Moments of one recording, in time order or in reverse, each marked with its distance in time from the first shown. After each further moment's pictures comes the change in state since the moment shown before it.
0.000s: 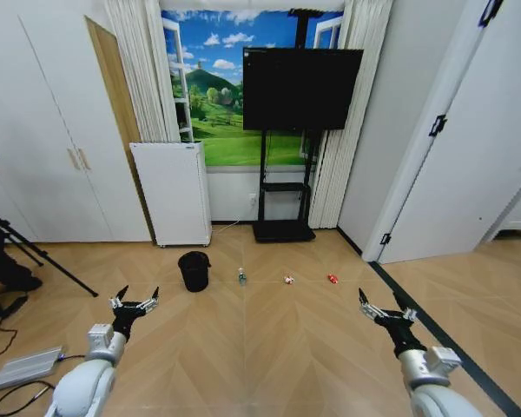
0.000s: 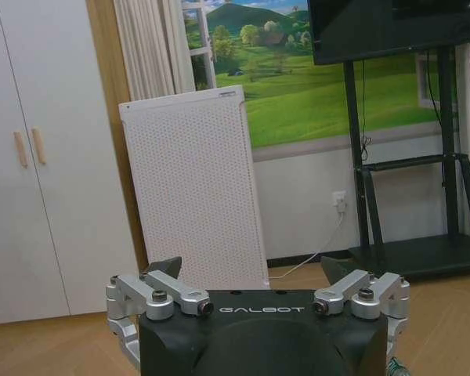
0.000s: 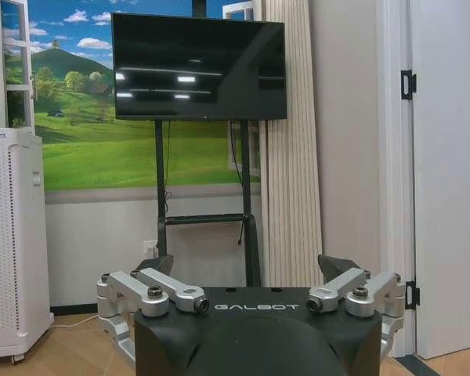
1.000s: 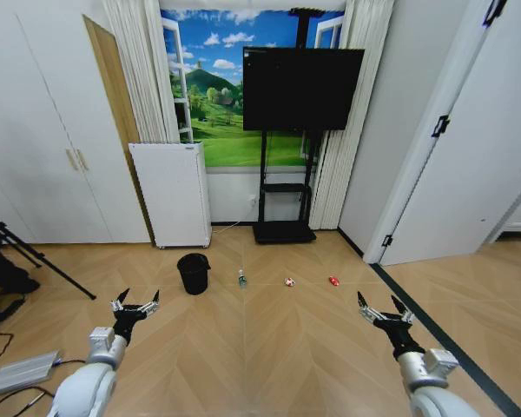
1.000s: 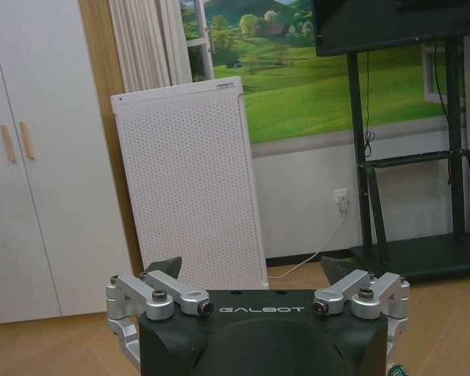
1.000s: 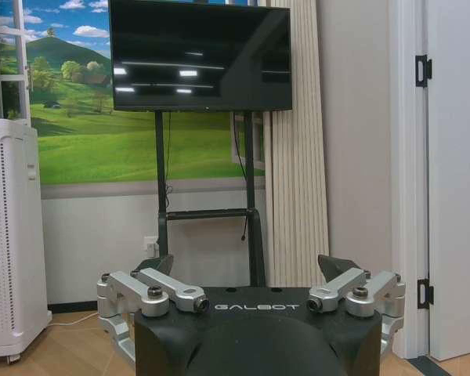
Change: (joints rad) left arm 0.015 -0.011 0.003 -0.002 0.009 -0.003 0.000; right arm 0.001 0.003 0.001 -0.029 0.000 0.011 -0.023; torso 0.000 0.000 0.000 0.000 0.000
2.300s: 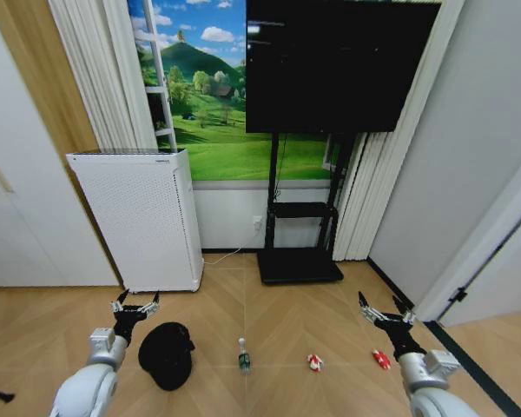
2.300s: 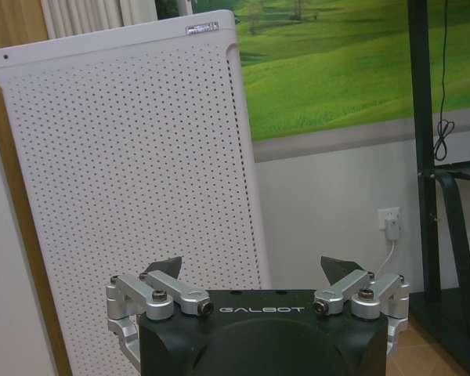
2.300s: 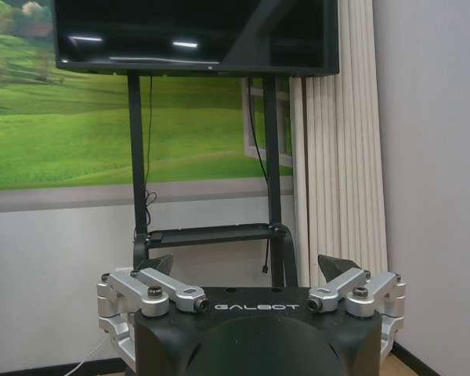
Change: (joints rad) left arm 0.002 -0.010 0.001 0.003 0.011 -0.005 0.000; right arm 0.001 0.008 -0.004 -0.008 -0.003 0.020 0.027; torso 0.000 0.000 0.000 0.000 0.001
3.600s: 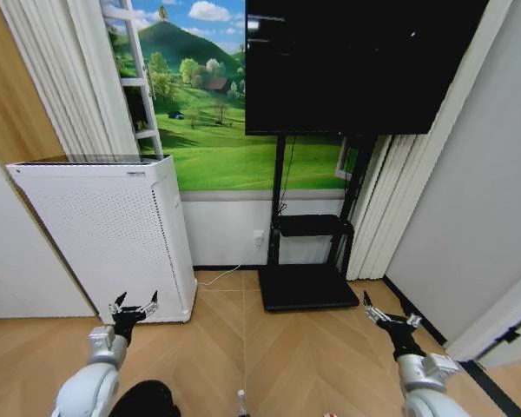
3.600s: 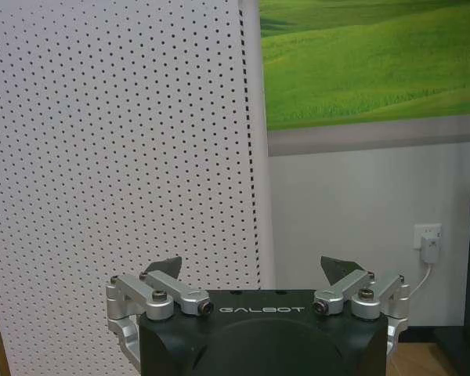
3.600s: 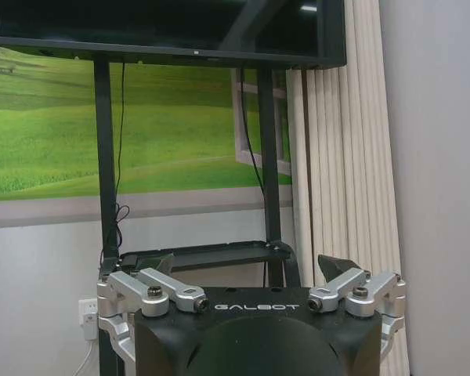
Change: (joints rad) left arm -0.003 -0.011 0.000 -0.035 -0.066 0.079 -0.075; right arm 0.007 0.029 -0.016 -0.014 -0.031 0.054 0.043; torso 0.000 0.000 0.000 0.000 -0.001
